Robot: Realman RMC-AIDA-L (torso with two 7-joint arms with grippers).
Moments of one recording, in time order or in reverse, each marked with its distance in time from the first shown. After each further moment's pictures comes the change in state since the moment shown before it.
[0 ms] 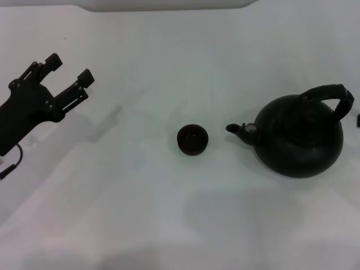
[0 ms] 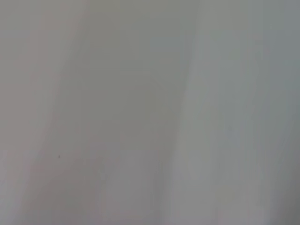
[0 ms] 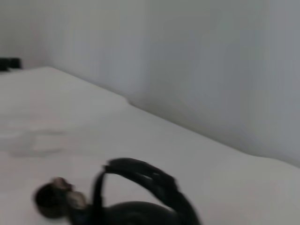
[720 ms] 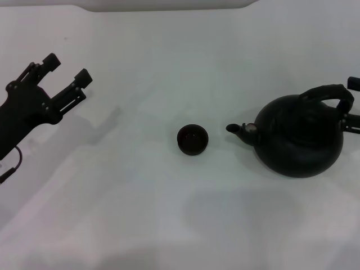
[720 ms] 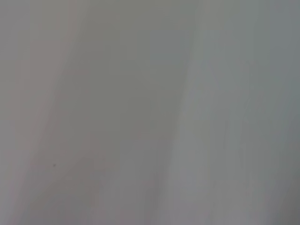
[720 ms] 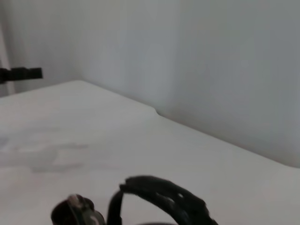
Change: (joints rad) left arm 0.012 -0.004 0.002 -0.019 -0.028 -0.051 0.002; right arm 0.148 -0.004 0.001 0.205 -0.008 0.007 -0.071
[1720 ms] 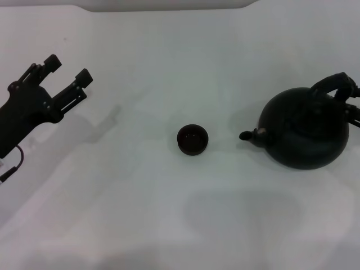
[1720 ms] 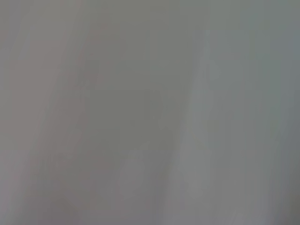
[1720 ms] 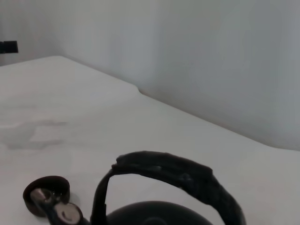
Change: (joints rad) left arm -0.024 0.005 -0.003 -0.035 -0.004 0.014 -0.005; right arm 0.022 0.007 -0.008 0.011 -0.059 0.087 -0.001
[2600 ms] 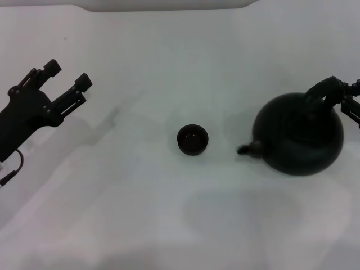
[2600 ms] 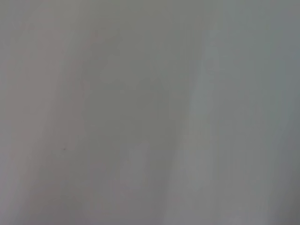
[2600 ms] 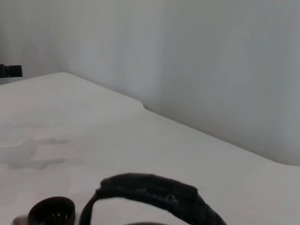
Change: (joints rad) left arm 0.001 0.002 0.000 -0.017 0.001 0.001 0.005; right arm 0.006 0.008 -0.028 0.014 0.056 0.011 -0.009
